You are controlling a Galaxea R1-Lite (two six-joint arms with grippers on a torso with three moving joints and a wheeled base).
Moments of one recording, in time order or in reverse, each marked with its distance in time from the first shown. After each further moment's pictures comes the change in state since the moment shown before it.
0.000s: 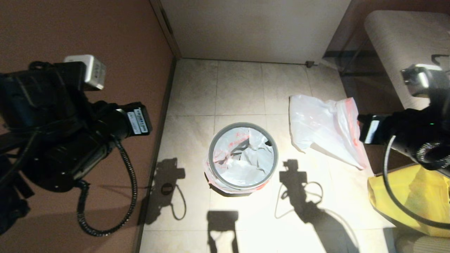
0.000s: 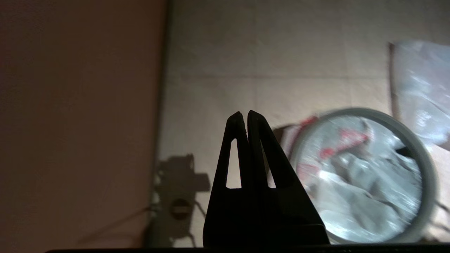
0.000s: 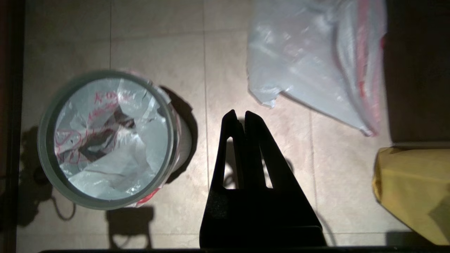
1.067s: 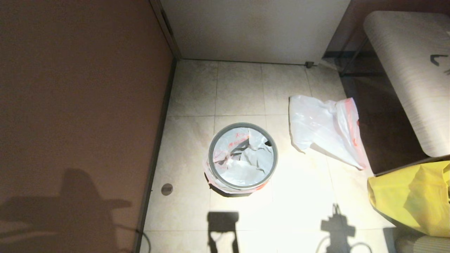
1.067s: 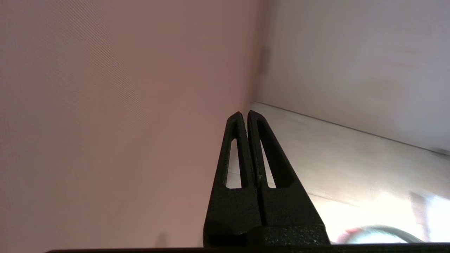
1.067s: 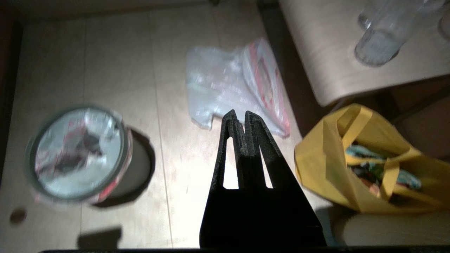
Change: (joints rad) left arm 0.253 -0.680 0.425 -0.262 -0.063 0.026; right arm -0.248 -0.908 0.276 0.375 0.059 -0.038
